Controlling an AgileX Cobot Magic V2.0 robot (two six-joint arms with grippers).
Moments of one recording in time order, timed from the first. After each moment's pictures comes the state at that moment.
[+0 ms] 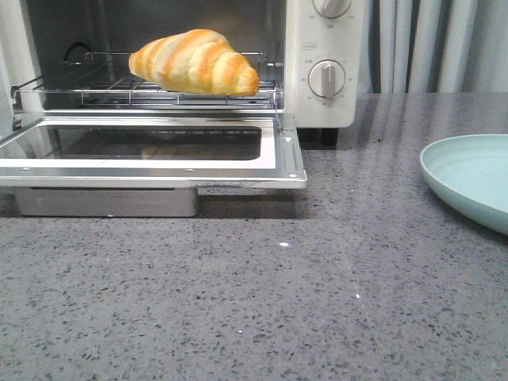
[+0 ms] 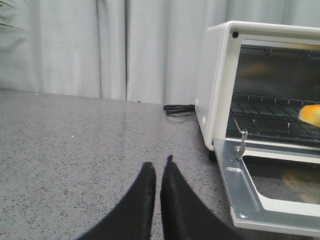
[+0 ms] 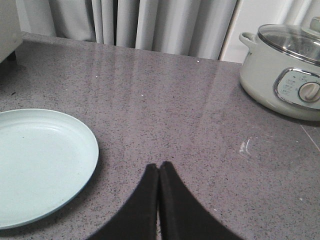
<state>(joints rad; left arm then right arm) 0.03 -0.01 0.00 -0.05 0.01 -0.06 0.67 -0.01 -0.73 -0.80 1.27 0.33</state>
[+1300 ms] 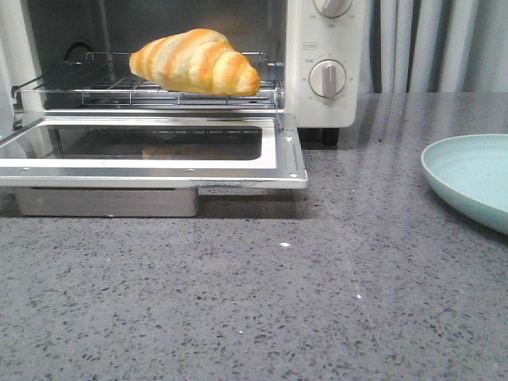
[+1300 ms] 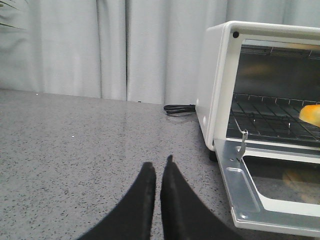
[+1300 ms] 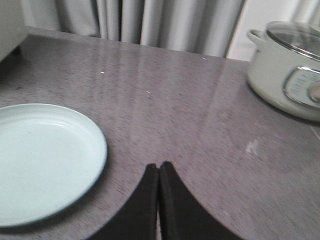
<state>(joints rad) 0.03 -0.01 0.00 -0.05 0.01 -0.06 0.67 -0.01 -0.67 -0.77 1.20 0.33</state>
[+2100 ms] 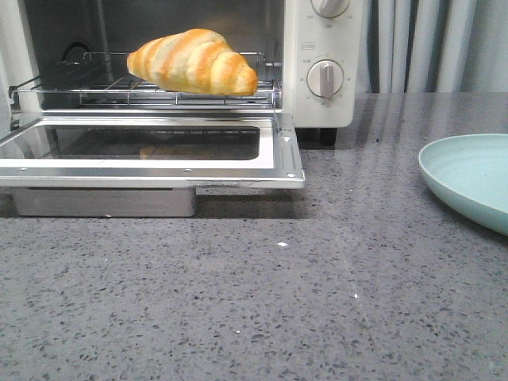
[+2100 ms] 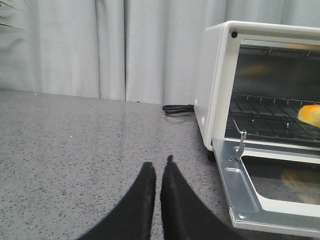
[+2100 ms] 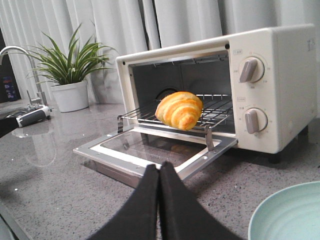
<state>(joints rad) 0.03 -0.01 0.00 -0.05 0.00 -0.06 0.67 -0.01 0.02 -0.10 -0.13 0.21</state>
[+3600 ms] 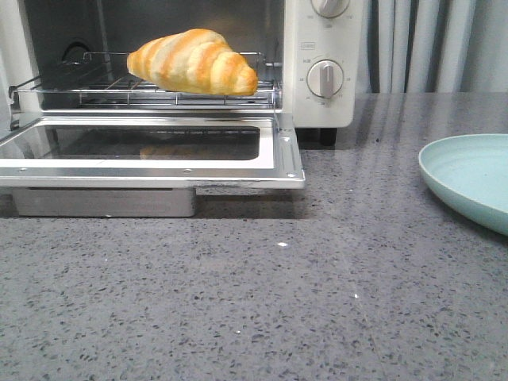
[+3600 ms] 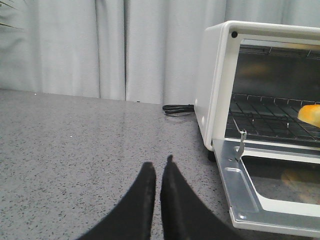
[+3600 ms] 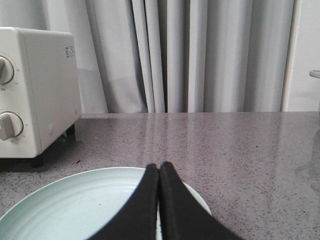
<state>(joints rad) 0.03 -0.01 0.00 -0.05 0.00 -0.06 -0.07 -0.01 0.02 0.02 -0.06 -0.04</state>
